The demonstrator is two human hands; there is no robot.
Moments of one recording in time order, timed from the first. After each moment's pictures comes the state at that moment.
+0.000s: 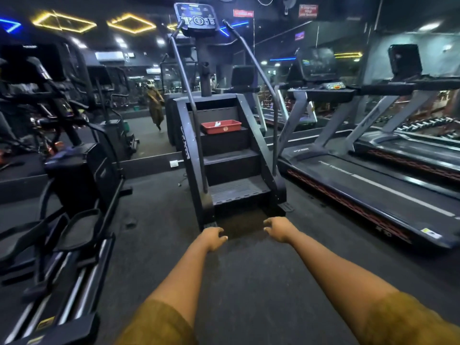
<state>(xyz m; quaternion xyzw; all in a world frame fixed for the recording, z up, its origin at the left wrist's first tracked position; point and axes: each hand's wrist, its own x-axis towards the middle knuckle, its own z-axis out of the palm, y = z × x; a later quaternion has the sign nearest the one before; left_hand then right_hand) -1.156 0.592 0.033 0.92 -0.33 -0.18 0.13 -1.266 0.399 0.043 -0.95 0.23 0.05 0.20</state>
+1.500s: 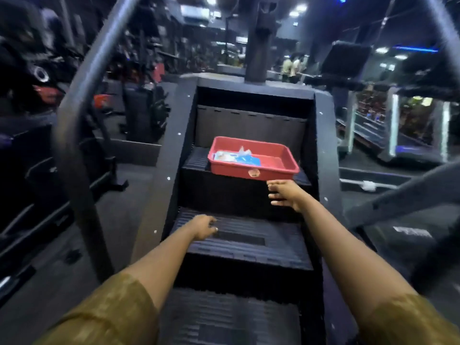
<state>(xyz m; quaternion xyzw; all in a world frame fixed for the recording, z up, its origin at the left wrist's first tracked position) -0.196 -0.008 -0.010 0.95 -0.17 -0.16 0.19 -0.223 -0.248 0.096 -0.78 0.16 0.04 0.60</state>
